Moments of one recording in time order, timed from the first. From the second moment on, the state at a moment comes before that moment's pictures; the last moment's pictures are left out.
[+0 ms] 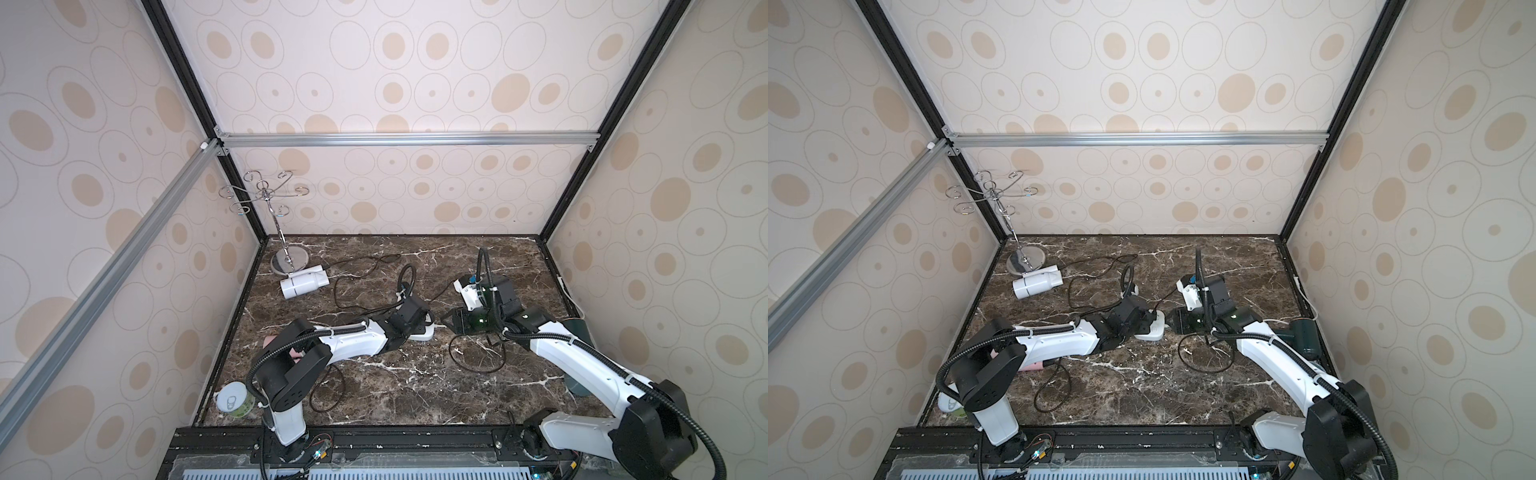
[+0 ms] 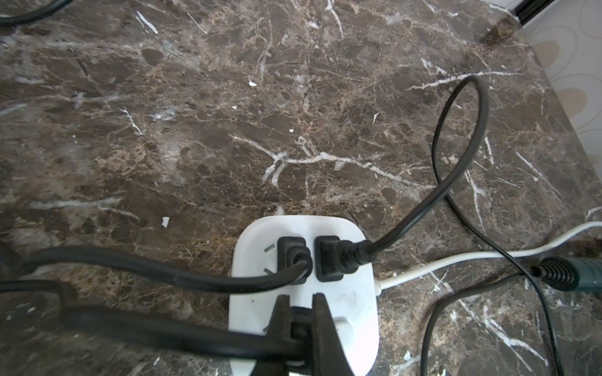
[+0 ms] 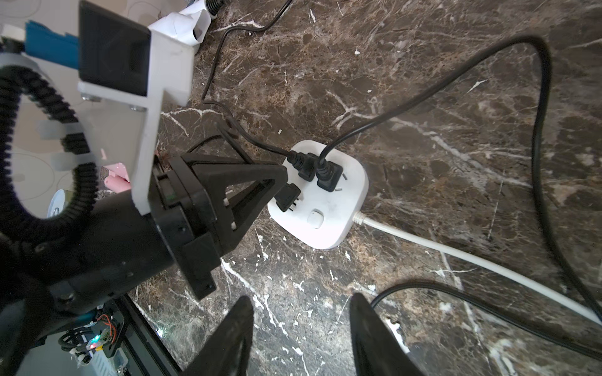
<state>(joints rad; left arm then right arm) -0.89 1.77 1.04 -0.06 -0.36 -0.74 0.44 1.23 0.86 -0.45 -0.34 0.29</state>
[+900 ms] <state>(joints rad) -0.93 1.80 1.07 -0.11 -0.45 -0.72 0.43 1.24 0.84 -0.45 -0.34 0.29</state>
